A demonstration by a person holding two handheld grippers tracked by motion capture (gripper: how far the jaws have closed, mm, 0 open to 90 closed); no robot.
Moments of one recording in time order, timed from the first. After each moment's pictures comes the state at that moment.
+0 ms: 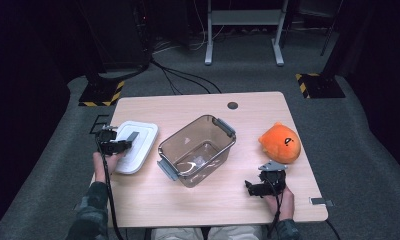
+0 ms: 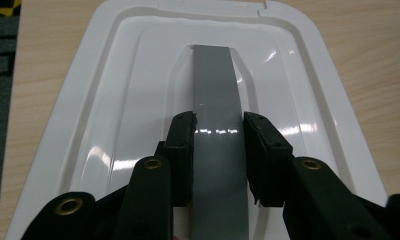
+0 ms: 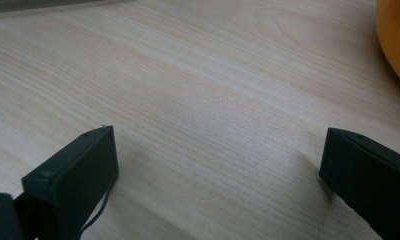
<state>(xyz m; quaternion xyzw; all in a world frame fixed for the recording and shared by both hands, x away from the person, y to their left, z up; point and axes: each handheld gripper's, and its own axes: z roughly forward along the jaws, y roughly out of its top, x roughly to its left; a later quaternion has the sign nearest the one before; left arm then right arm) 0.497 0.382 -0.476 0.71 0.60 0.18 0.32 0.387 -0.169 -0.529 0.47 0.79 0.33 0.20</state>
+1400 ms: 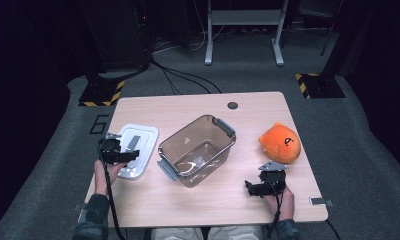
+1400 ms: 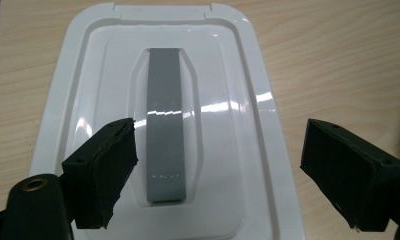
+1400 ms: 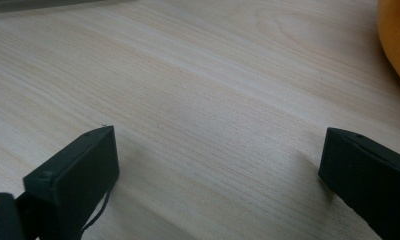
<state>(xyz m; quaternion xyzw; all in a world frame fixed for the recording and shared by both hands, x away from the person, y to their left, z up) 0.459 0.362 -0.469 0.74 0.56 0.20 0.32 0.387 -0.169 -0.529 0.47 0.79 0.33 0.20</state>
